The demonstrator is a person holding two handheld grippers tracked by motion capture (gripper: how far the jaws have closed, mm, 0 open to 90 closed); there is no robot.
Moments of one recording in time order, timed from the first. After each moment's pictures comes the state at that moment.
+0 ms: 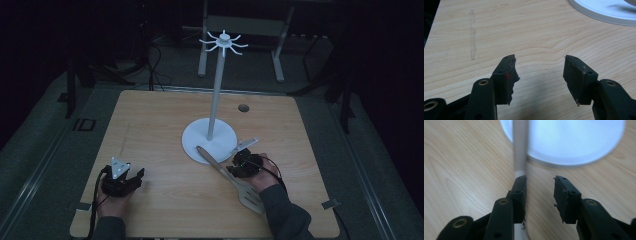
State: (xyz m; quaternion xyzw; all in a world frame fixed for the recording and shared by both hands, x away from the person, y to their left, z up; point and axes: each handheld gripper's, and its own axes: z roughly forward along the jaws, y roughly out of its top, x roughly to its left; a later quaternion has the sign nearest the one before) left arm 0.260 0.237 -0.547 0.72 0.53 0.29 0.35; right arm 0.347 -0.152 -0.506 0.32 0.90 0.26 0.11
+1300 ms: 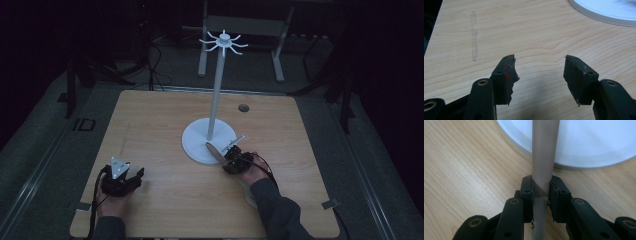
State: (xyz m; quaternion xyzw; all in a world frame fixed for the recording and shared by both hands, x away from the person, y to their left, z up) left arm 0.260 0.237 -0.547 0.72 0.53 0.29 0.35; right arm 0.371 -0.134 -0.530 0.34 0.91 0.21 0.08
